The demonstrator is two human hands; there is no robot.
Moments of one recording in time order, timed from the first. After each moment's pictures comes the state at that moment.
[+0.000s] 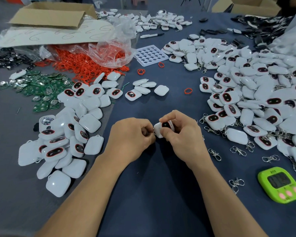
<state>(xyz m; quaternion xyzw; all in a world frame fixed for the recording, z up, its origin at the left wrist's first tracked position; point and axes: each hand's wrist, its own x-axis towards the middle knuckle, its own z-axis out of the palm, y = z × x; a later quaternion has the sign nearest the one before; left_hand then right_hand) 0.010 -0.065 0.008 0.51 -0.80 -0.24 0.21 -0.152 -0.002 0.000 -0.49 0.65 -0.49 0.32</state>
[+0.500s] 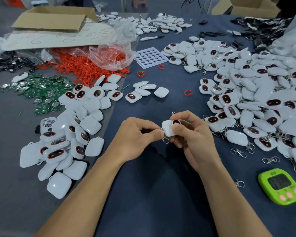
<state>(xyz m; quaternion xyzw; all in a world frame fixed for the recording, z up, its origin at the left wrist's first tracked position) 0.009 -0.068 0.014 0.39 -0.75 -0.45 0.27 -0.165 0.006 0.007 -0.35 0.48 -0.64 0.48</state>
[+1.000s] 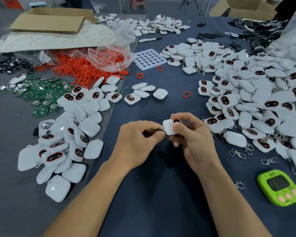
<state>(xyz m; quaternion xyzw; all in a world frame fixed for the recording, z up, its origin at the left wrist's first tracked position) 0.001 -0.055 0.014 0.42 -0.76 -0.37 0.32 -0.163 0.003 0.008 -0.30 0.49 -0.66 0.48</state>
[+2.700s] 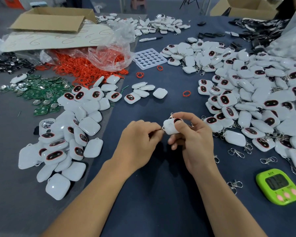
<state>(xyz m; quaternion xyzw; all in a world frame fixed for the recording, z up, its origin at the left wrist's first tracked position) -0.005 -0.054 0.006 0.41 -0.84 -0.22 0.27 -0.155 0.007 0.006 -0.28 0.52 -0.68 0.44</state>
